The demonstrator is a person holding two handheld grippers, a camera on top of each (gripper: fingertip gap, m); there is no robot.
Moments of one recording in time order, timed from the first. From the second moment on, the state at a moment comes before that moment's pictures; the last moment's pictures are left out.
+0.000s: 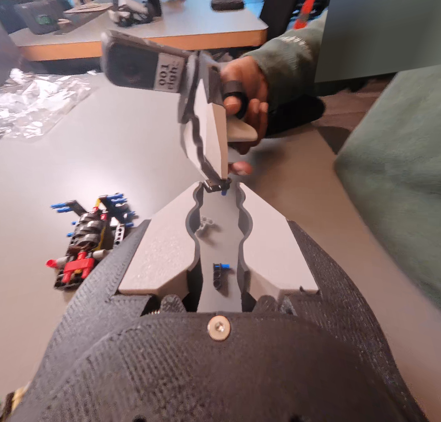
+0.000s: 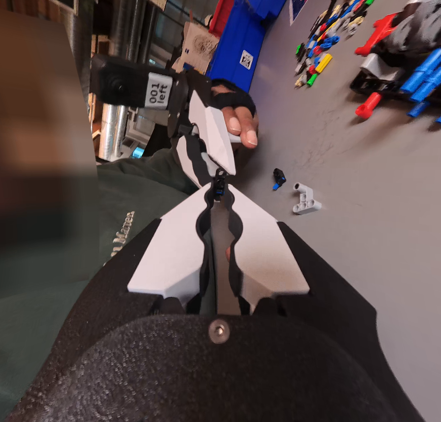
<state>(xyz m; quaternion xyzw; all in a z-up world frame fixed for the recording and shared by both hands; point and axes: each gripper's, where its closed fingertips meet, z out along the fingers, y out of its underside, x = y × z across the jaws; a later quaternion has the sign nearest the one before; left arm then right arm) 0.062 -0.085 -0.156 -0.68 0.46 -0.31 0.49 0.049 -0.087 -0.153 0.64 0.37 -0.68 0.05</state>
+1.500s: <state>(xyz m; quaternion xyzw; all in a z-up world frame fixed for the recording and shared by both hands) 0.051 -0.050 -0.192 -0.70 0.47 -0.40 0.36 0.048 -0.052 -0.195 0.63 0.62 -0.36 -0.28</state>
